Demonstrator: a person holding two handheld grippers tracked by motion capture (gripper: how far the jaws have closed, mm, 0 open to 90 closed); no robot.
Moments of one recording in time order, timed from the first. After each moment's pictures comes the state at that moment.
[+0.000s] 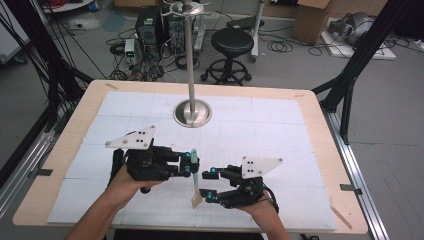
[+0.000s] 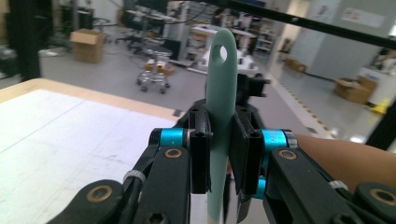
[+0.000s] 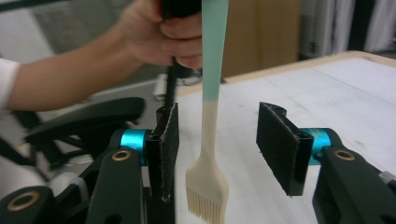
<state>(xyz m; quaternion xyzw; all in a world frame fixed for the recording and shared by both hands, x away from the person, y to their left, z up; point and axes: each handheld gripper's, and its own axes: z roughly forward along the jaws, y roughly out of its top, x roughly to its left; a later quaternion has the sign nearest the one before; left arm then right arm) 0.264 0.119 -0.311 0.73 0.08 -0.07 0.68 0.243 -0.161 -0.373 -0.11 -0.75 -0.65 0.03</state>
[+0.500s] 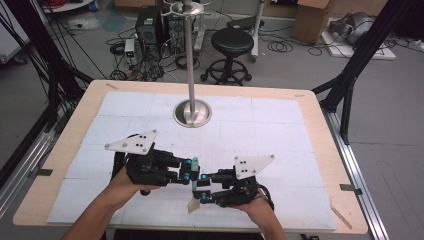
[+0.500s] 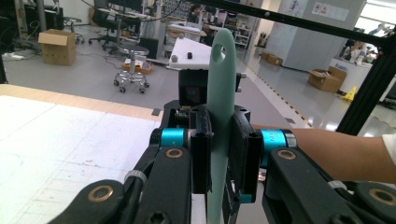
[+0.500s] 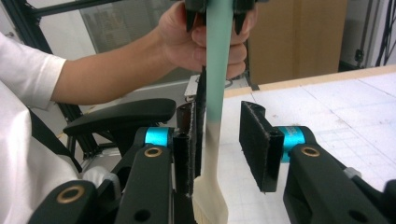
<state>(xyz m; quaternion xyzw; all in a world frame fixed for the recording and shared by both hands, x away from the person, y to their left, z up) 0.262 0.117 -0.313 0.73 0.05 -0.09 0.68 0.247 -0.147 -0.372 -0.05 -0.75 -0.66 0.07</state>
